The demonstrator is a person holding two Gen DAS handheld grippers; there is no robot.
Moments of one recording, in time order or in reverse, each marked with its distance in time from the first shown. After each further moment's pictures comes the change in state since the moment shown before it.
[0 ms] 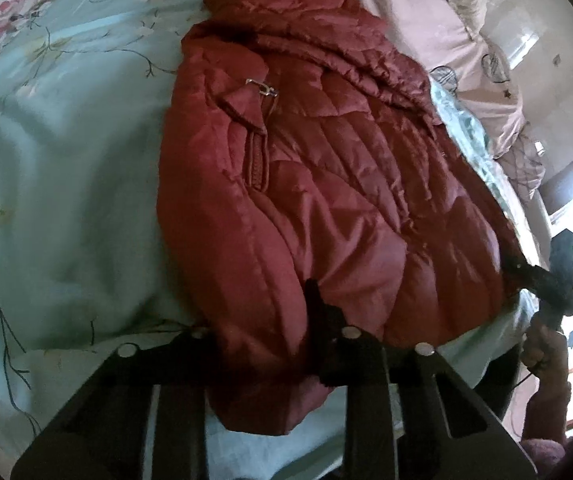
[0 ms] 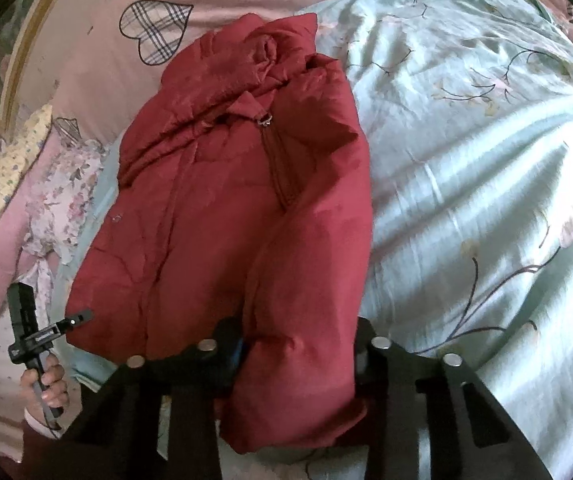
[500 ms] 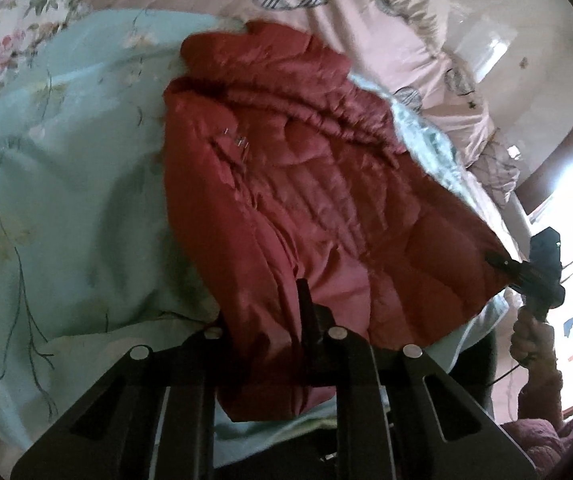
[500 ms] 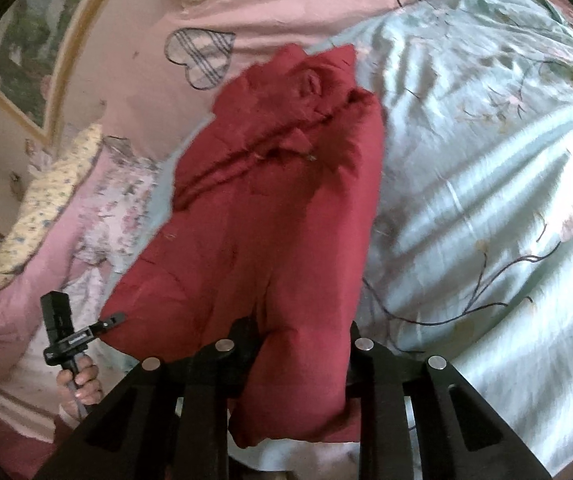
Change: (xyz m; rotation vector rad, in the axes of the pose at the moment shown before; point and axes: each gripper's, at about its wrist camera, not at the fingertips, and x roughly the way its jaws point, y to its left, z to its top) left arm -0.056 -0.013 0.007 0.061 -0.110 -0.073; right arm -0.046 0.012 -0.001 -0.005 -0.077 0.203
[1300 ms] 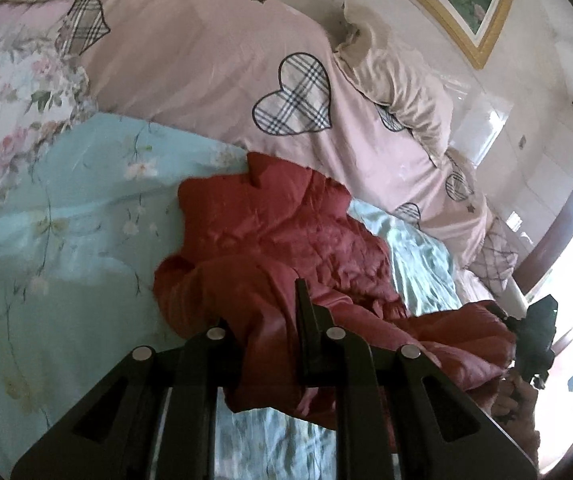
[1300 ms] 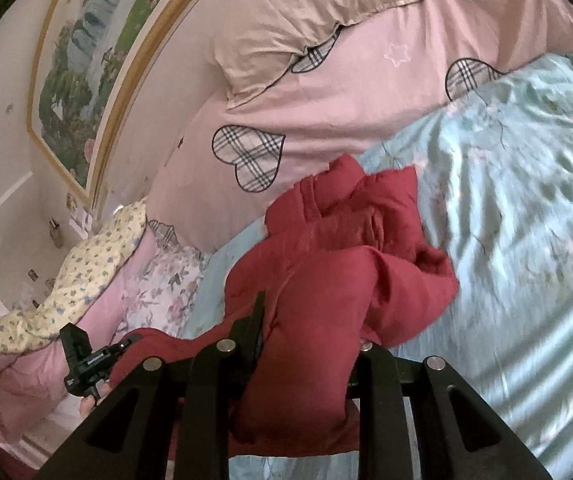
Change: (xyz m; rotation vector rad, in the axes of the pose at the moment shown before) left arm -0.024 0.002 0.139 -0.049 -0.310 0.011; right arm -0.005 0.027 0.117 -0.021 -0.269 0.124
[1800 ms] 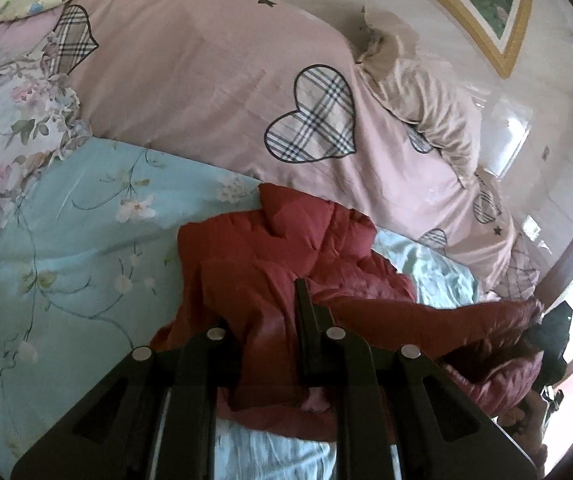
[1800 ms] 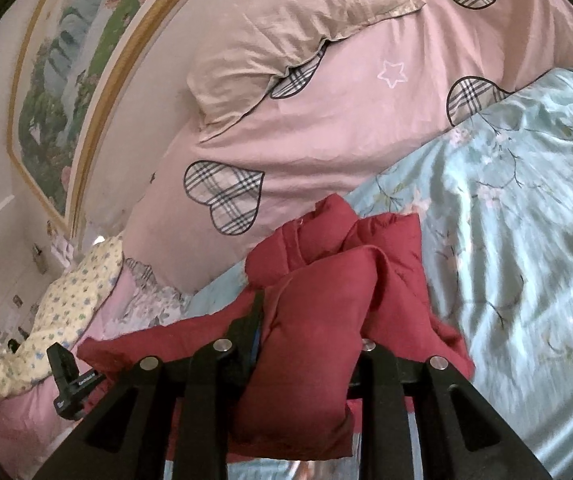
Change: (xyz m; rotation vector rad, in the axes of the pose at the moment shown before) left arm 0.063 0.000 0.058 -0.009 -0.027 0.074; right arm 0.064 -0.016 0.058 0.041 -0.071 -0.057
